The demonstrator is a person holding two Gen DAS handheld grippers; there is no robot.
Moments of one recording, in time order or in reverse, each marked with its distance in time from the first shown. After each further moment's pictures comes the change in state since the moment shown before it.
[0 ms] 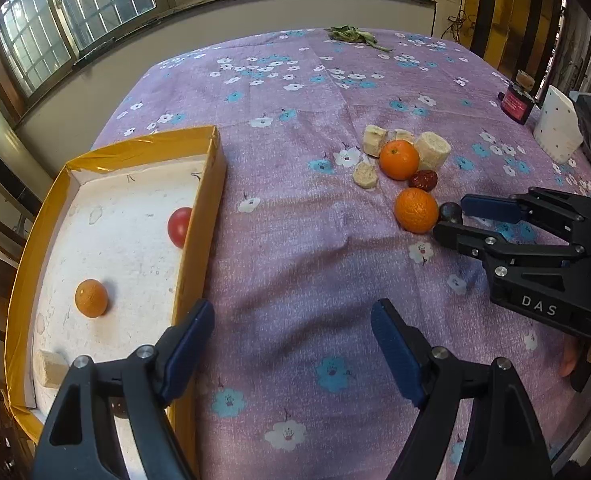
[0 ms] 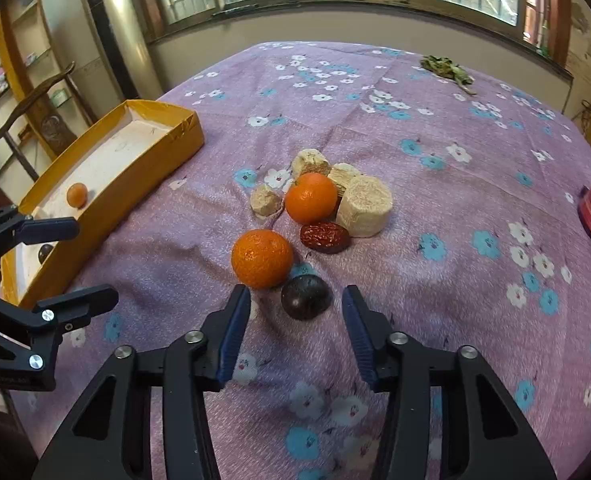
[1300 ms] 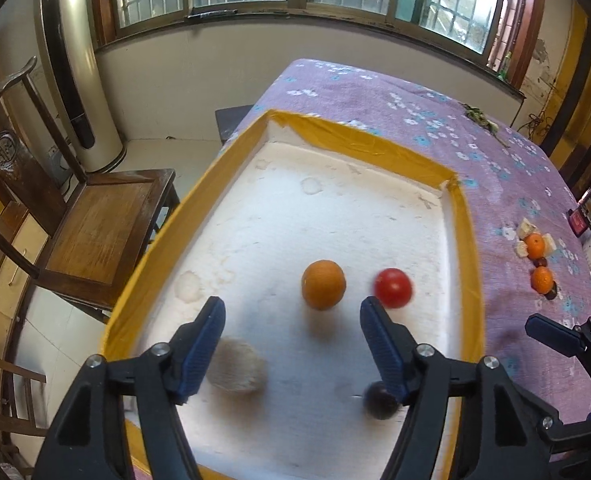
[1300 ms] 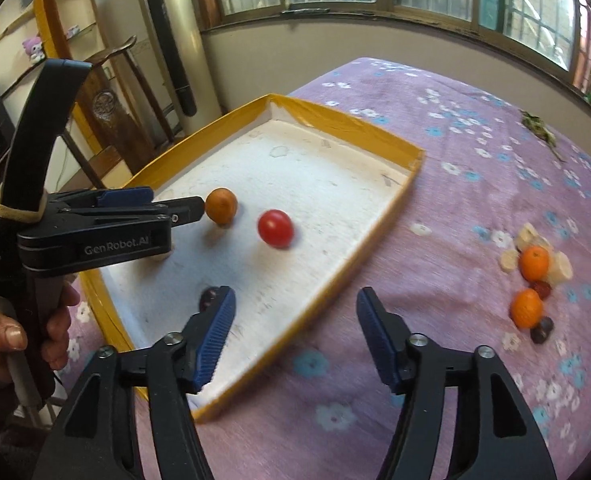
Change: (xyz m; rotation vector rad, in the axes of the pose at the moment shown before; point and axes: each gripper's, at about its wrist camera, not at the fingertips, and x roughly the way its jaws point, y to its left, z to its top) left arm -0.021 0.197 -0.047 -0.334 -0.110 0.031; right arm -0.005 0.196 0.026 -0.056 -0.030 0.003
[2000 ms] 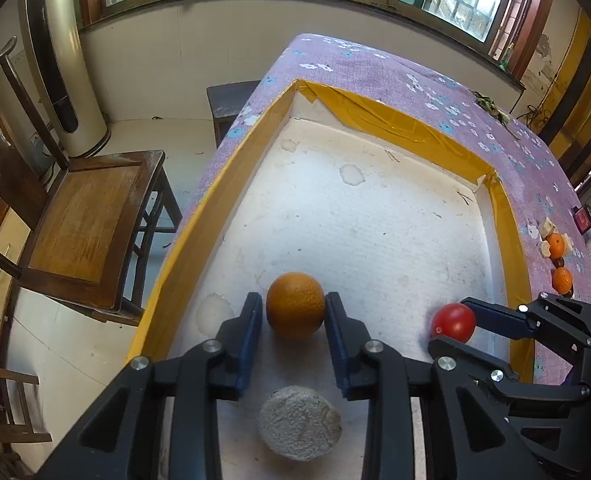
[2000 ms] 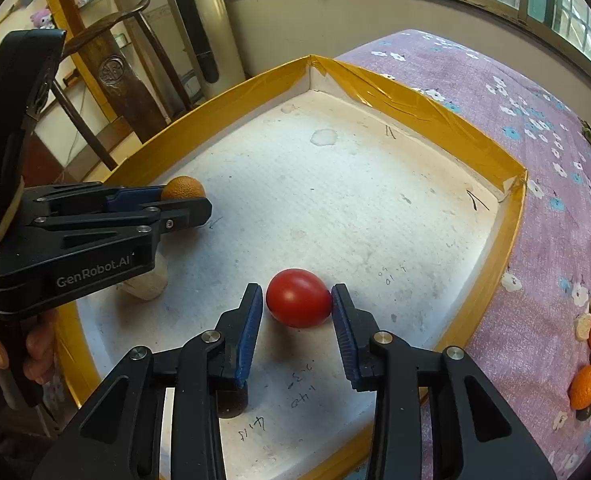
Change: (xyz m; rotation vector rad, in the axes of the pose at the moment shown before) left arm 0.046 0.047 0.013 -0.005 0.089 -0.054; right arm 0.091 0.041 0.044 -0.095 0.124 0.106
